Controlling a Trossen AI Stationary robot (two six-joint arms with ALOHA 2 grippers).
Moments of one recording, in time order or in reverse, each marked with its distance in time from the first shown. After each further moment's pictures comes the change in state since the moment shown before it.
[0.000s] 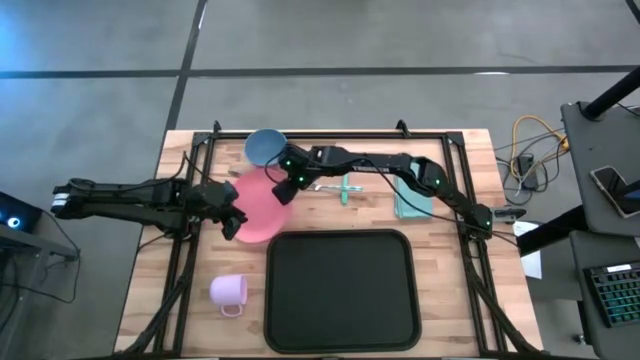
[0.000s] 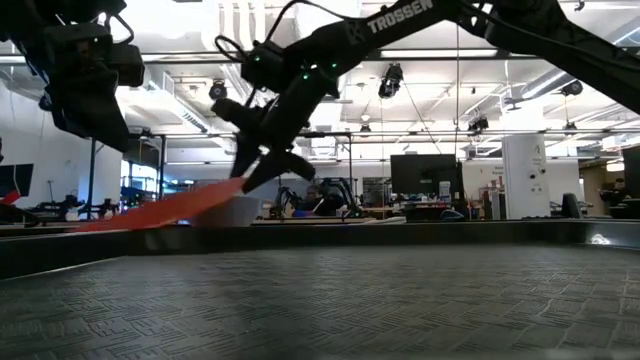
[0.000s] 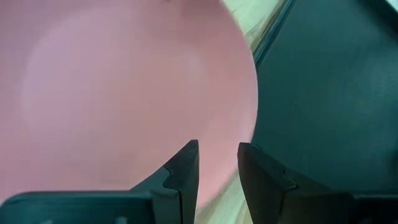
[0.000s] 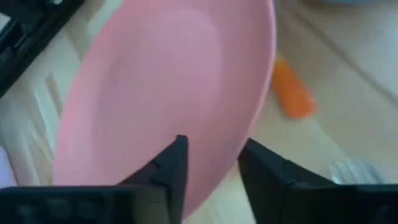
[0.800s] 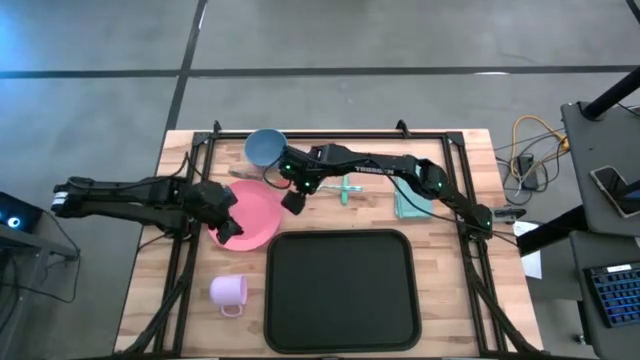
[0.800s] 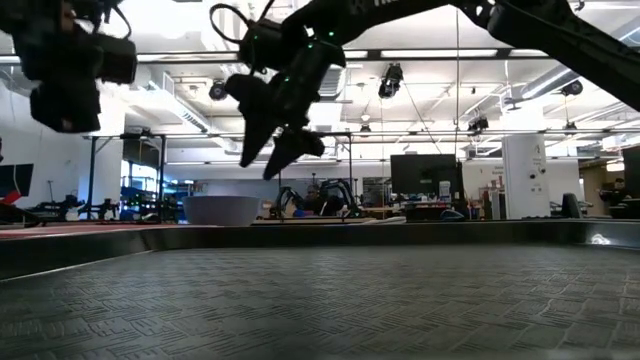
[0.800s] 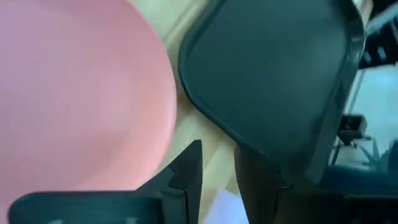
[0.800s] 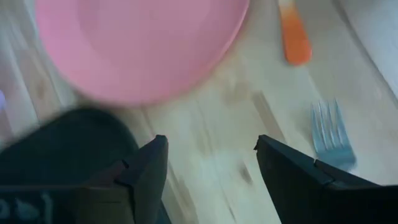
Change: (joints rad) left arm -0.023 0.027 0.084 -0.095 0.242 -0.155; right arm 0.033 -0.040 0.120 -0.362 0.001 -0.229
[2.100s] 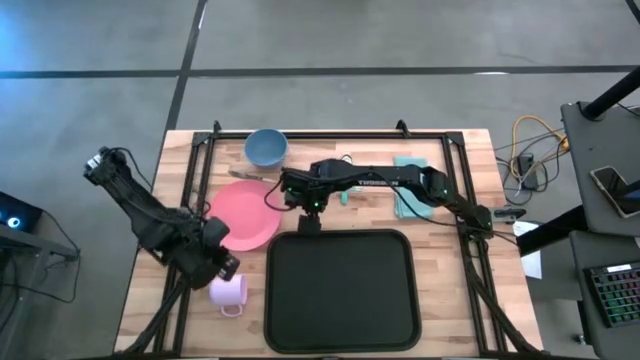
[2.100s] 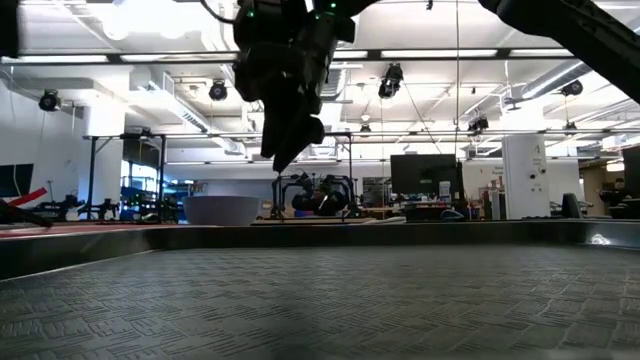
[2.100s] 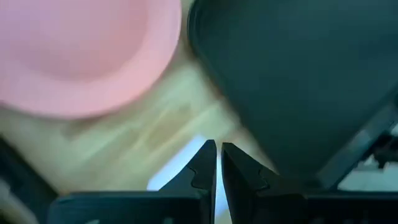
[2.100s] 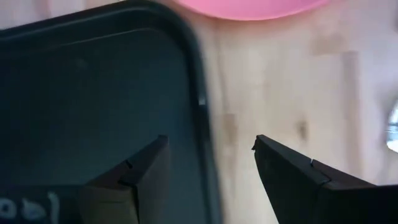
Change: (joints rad) left arm -0.775 0.460 0.438 -0.361 -0.485 -0.920; right arm 0.112 -0.039 -0.030 -0.136 -0.061 -0.230
